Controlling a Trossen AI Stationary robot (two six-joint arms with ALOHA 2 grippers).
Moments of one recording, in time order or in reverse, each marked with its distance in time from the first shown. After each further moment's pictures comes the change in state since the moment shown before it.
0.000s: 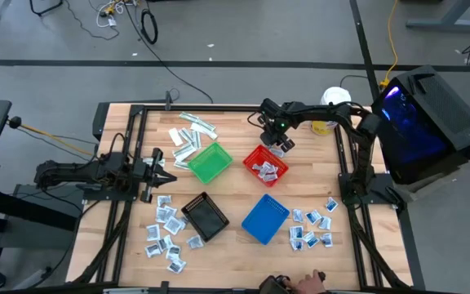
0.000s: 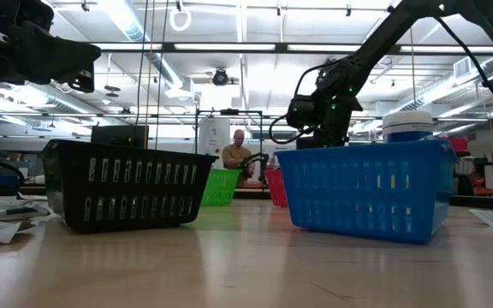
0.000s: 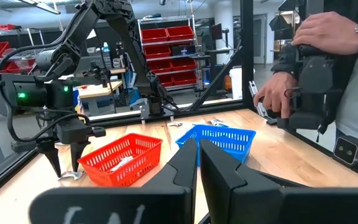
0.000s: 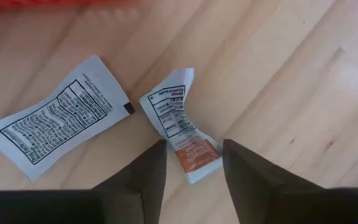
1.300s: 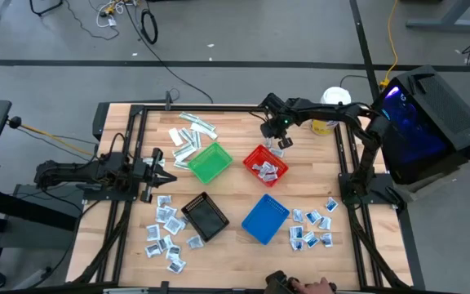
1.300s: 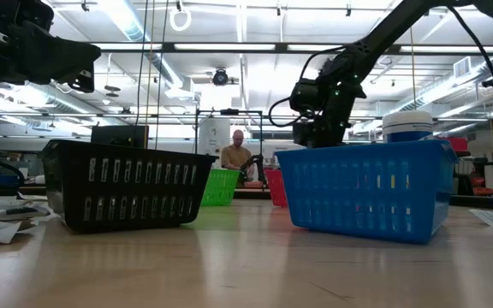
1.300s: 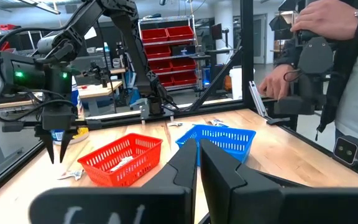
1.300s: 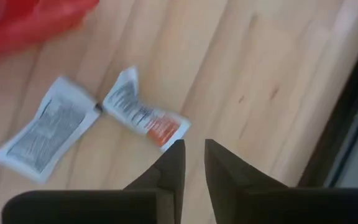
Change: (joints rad) left arm 0.000 0.000 0.000 0.000 0.000 0.000; right arm -0.007 -0.092 -0.001 0.004 0.041 0.275
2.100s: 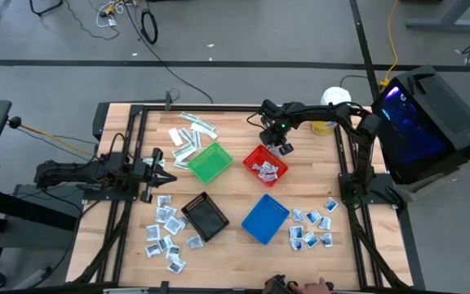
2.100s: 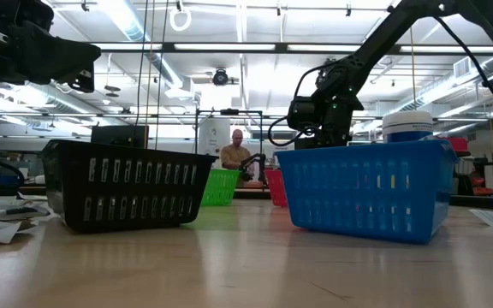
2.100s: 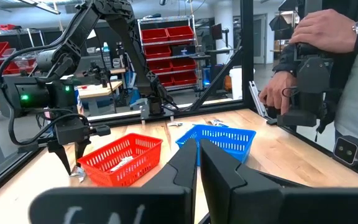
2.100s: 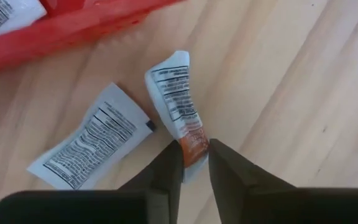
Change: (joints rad) left arm 0.000 0.000 0.000 0.000 0.000 0.000; right arm 0.001 0.089 0.001 -0.048 -0.061 -0.068
